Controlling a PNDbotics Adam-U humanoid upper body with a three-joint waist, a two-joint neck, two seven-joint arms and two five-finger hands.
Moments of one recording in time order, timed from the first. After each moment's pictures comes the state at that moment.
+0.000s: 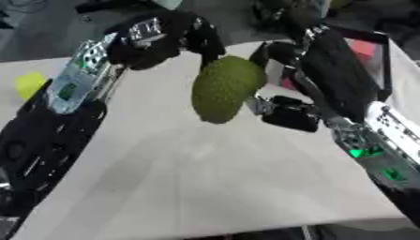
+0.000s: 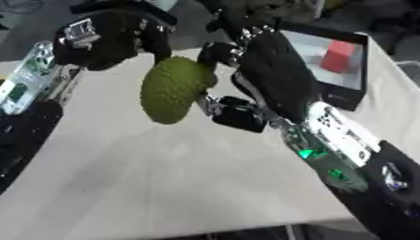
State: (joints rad) left arm -0.89 0.31 -0.37 -1.39 0.44 -0.27 -0.85; right arm -0.53 -0.53 0.51 -1.99 0.94 -0.01 -0.22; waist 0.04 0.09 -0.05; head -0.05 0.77
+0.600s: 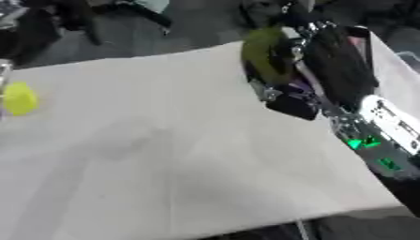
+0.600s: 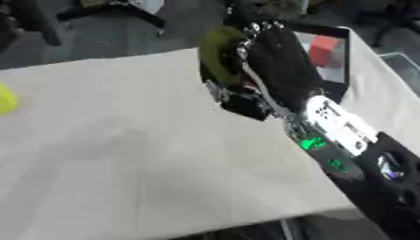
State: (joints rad) left arm -0.77 0.64 -0.14 -1.31 0.59 -0.37 -0.75; right arm -0.40 -0.67 0.37 -1.99 1.02 0.14 -0.23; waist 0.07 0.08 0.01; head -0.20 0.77
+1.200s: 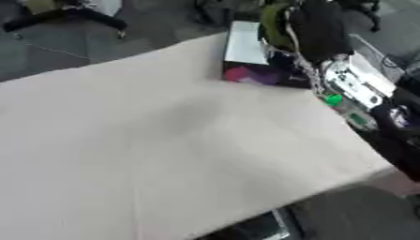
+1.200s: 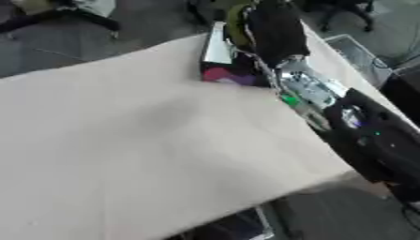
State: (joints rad) left arm -0.34 0.81 0.18 -1.53 0.80 -0.40 -0.72; right arm -0.23 -0.88 0.06 -1.76 1.11 0.54 -0.20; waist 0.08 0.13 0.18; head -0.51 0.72
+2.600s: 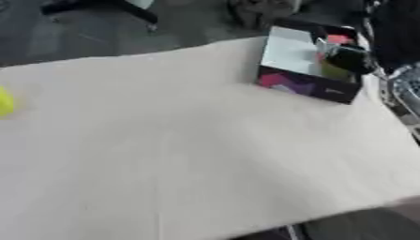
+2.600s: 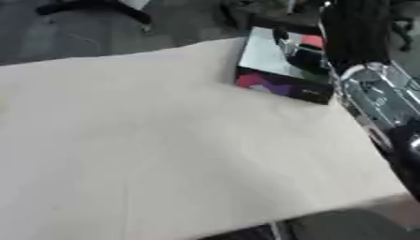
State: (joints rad) left arm -0.24 0.71 0.34 -1.52 0.52 -0.39 -0.73; right arm -0.29 -0.69 0.14 -1.97 1.36 0.30 -0.18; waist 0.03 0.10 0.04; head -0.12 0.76
